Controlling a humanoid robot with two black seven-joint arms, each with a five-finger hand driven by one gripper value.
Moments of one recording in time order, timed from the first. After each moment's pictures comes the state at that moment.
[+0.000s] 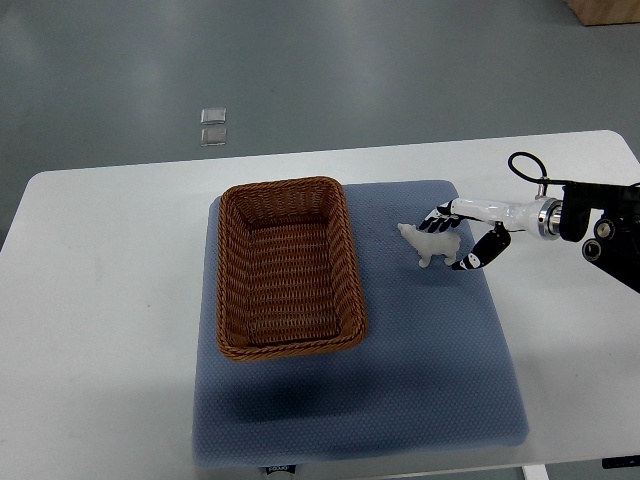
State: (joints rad) left arm 0.01 0.00 -0.16 -0.15 0.04 -0.02 0.05; right arm 0.79 -0.52 0.46 0.92 -1.52 0.30 0.29
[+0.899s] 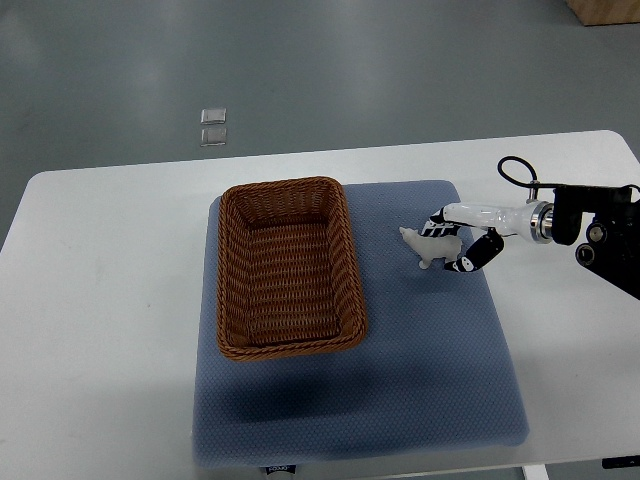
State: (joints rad) left arm 0.01 0.00 -0.16 -0.15 0.04 -0.02 0.05; right arm 0.80 -0.52 0.43 0.95 -1.54 0.30 0.28
